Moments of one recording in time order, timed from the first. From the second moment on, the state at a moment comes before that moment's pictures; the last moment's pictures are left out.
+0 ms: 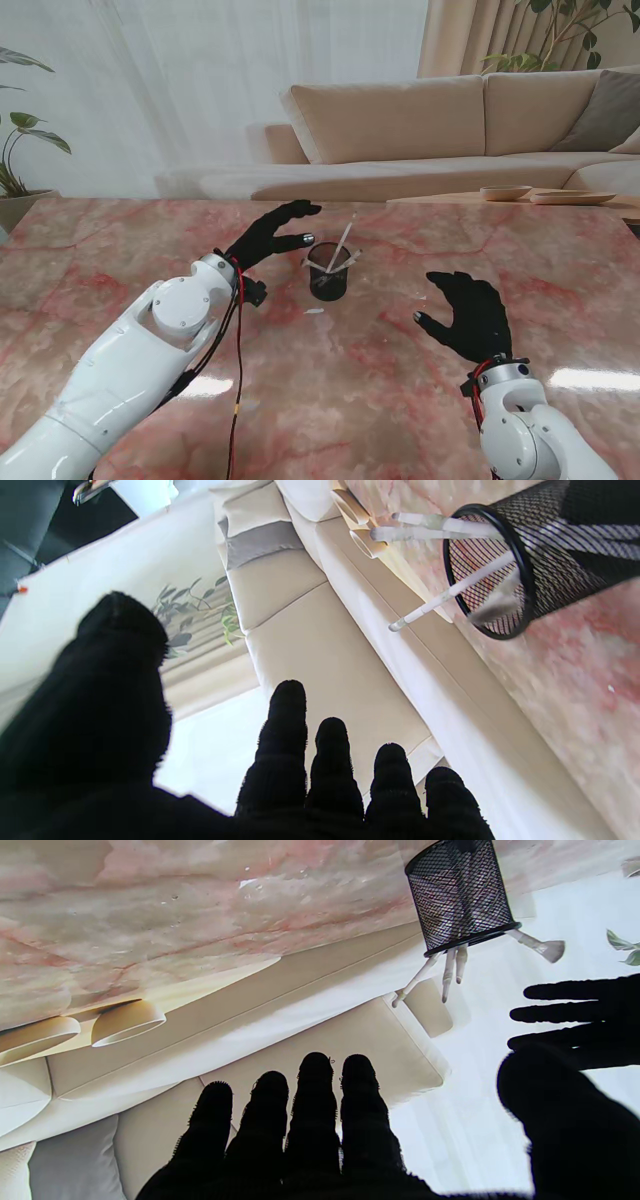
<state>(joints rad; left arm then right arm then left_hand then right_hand) 1.18 -1.22 -1.02 -1.31 -0.05 -0.17 -0.10 -1.86 -1.12 1.43 -1.73 -0.90 0.03 -0.29 0.48 -0.52 0.46 -0.13 0.49 -0.03 0.17 0.16 0.26 -0.08 0.22 0.25 0.08 -0.02 0.07 0.37 -0.02 -0.04 0.02 0.16 0.03 -0.27 0.74 0.09 0.34 -0.02 0.11 0.44 0.43 -0.08 0.13 0.24 0.27 -0.12 0.09 0.28 0.00 -0.10 0.38 0.59</state>
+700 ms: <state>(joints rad) 1.48 -1.10 -1.20 -1.54 0.36 -0.34 -0.07 -1.85 -1.10 1.41 -1.77 -0.95 -0.07 -0.25 0.52 -0.30 0.03 -0.05 0.45 0.05 0.08 0.11 0.24 -0.06 0.21 0.20 0.08 -0.03 0.07 0.33 0.00 -0.09 0.13 0.33 -0.10 -0.23 0.71 0.08 0.36 0.03 0.08 0.38 0.43 -0.04 0.06 0.10 0.34 -0.11 0.06 0.15 0.17 -0.14 0.32 0.40</state>
